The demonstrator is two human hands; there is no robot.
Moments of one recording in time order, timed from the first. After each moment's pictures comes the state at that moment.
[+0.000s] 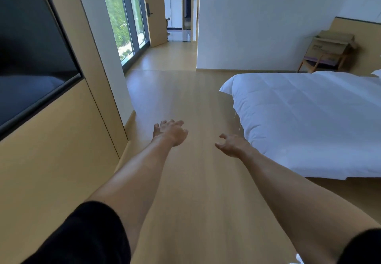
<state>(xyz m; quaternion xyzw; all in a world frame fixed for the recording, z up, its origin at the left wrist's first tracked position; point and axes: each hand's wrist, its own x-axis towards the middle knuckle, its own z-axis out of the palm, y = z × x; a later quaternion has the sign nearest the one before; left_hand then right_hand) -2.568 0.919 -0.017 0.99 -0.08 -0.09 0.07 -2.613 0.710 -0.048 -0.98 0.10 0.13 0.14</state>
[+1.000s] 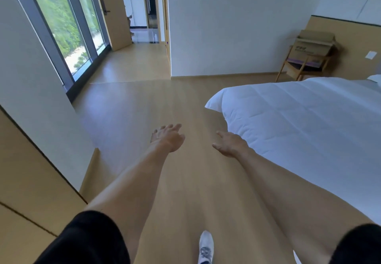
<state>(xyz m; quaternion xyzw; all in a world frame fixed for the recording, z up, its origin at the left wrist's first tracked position) -1.959 0.840 -0.058 0.97 -0.19 -0.10 0.08 -2.042 0.634 -0.071 -0.97 0.17 0.10 0.13</state>
